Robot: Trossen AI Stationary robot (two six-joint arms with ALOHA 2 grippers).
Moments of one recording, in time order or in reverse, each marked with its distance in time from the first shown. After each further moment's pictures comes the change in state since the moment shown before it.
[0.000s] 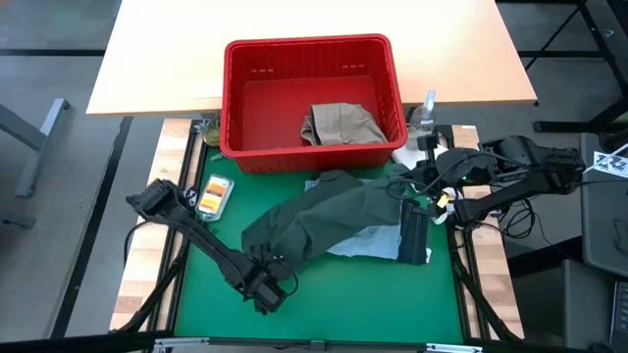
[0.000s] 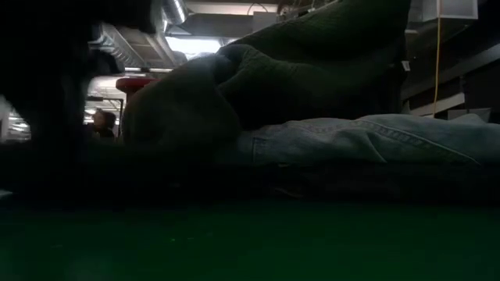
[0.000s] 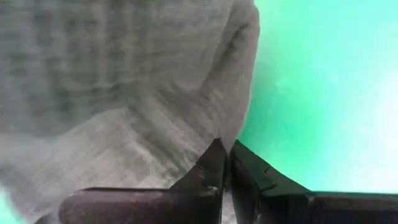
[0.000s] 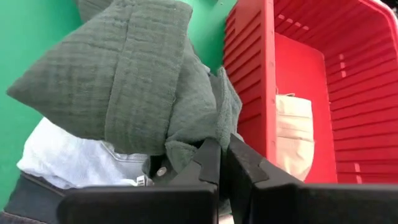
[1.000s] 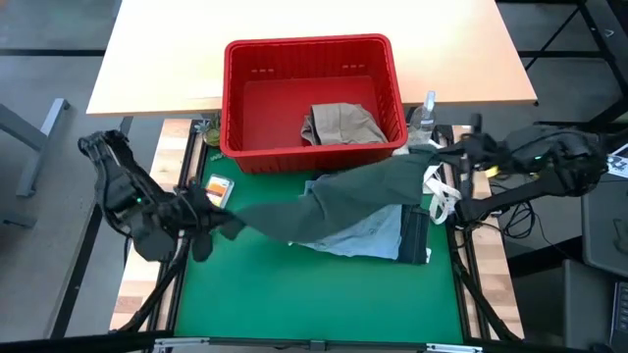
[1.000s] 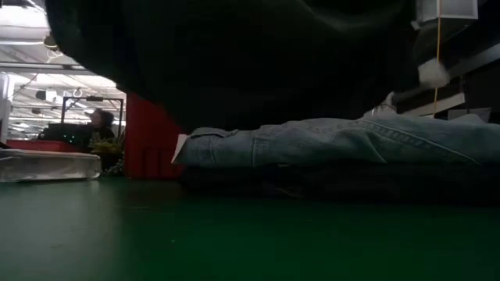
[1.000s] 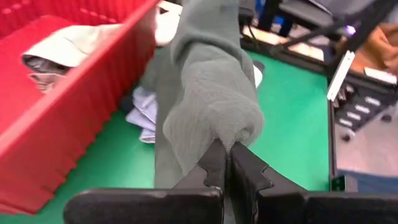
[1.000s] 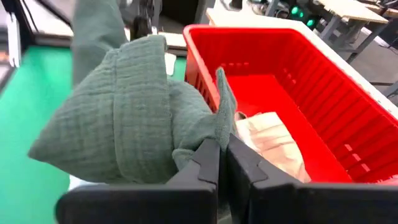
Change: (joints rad) left arm -0.195 -0.765 0.112 -0.322 -0.594 -0.176; right arm 0.001 -0.246 0.001 0.108 0.087 0.287
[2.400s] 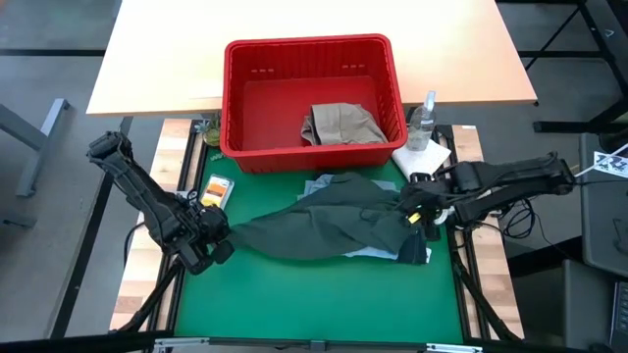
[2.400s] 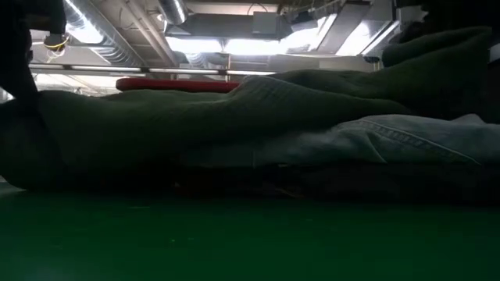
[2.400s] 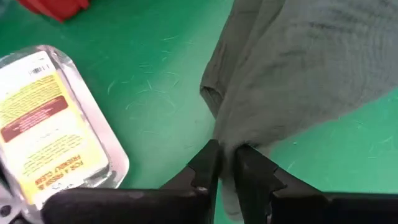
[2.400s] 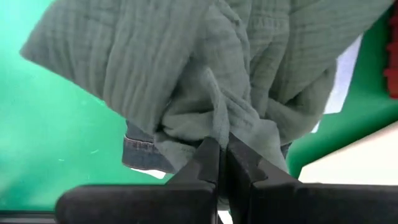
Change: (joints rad) left arm 0.005 -0.002 -0.670 0.087 0.290 -0.547; right arm 0.000 0.273 -0.388 -0.183 -0.405 0.166
